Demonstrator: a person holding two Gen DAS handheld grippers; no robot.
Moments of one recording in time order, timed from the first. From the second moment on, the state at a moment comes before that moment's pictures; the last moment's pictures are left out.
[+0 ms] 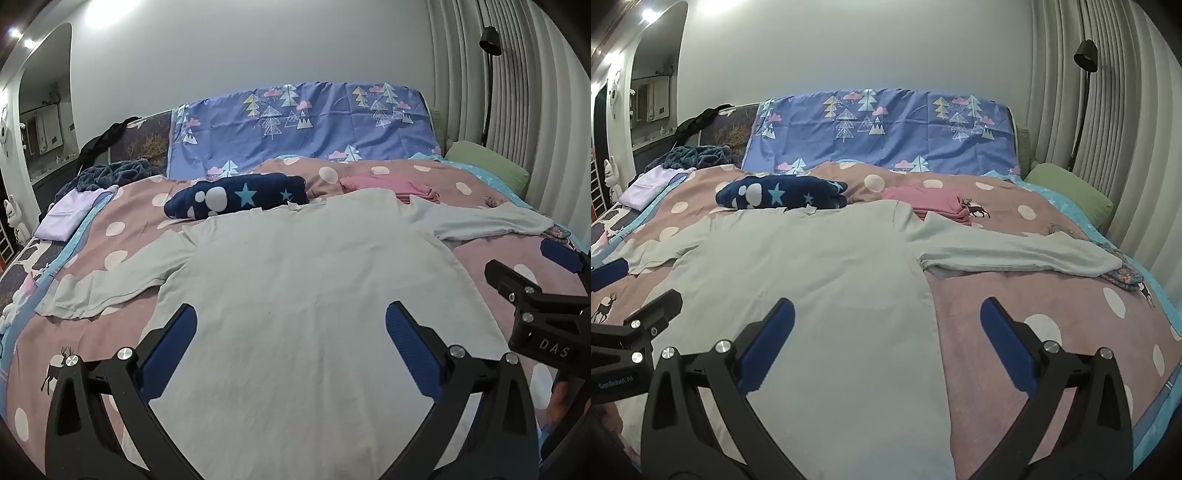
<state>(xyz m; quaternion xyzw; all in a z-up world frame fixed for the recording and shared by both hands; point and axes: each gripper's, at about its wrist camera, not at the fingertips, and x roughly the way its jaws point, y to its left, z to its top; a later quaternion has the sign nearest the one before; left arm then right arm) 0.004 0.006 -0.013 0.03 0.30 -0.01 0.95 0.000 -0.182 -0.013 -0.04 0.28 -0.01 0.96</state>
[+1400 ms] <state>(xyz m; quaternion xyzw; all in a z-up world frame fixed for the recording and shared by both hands) 0.009 0.016 -0.033 0.02 0.33 0.00 0.95 0.014 -0.171 -0.033 -0.03 0.34 -0.02 0.94</state>
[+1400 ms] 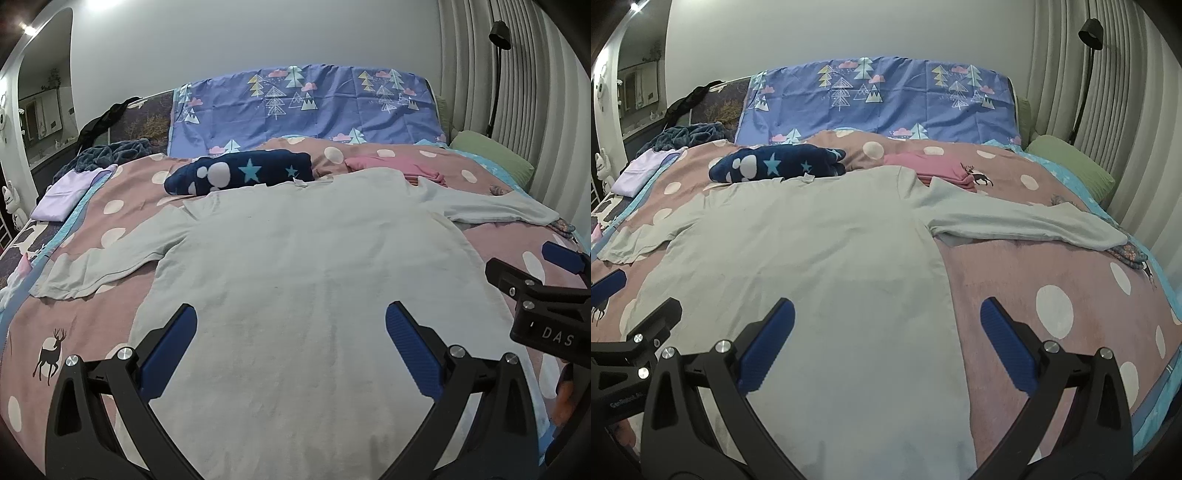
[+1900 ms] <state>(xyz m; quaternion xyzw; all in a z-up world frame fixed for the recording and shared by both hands) 0.011 0.017 -0.036 0.02 0.33 0.00 0.94 0.016 -0.170 -0.039 -0.03 0.35 -0.02 0.94</state>
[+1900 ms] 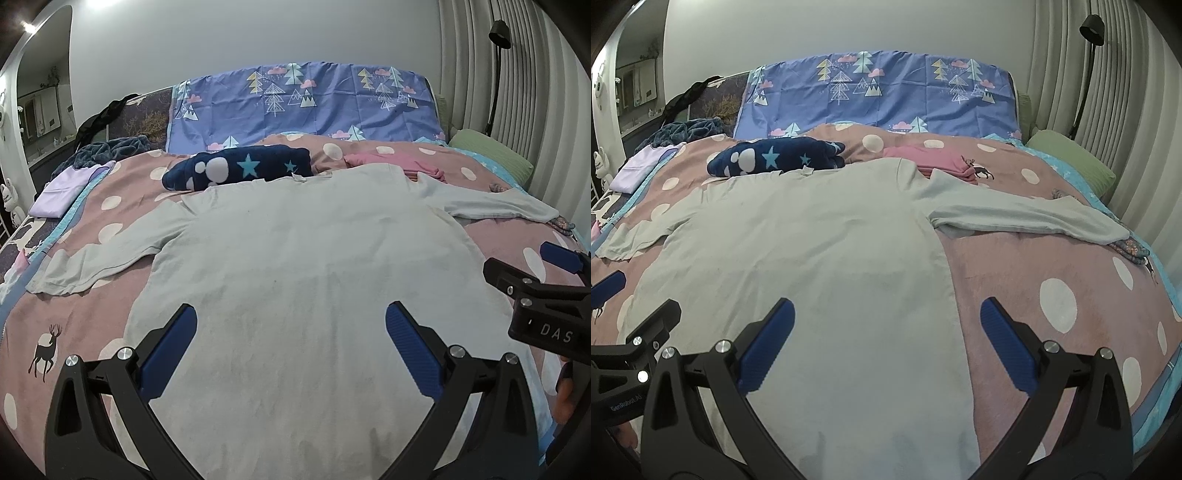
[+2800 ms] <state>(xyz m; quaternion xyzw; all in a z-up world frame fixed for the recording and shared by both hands) 0.008 0.018 -0.042 0.02 0.32 -0.03 0.95 0.019 -0.164 -0.046 -0.04 0.36 -0.02 0.93</state>
